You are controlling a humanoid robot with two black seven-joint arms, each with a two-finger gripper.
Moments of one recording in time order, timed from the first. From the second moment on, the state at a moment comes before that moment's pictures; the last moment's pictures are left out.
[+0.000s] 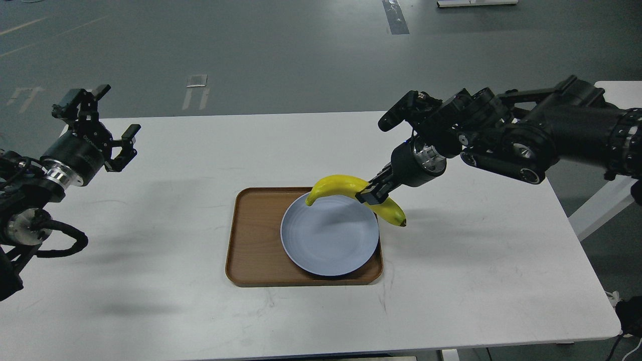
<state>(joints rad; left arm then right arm) -0.72 0.55 -0.50 -0.61 0.07 -0.49 -0.49 1.48 -0.21 -0.51 0.89 -1.34 0.45 0.49</state>
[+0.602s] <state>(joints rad) -0.73 0.56 -0.49 -0.61 0.07 -0.49 -0.49 1.42 -0.15 -0.52 0.81 -1.21 0.42 0.49</state>
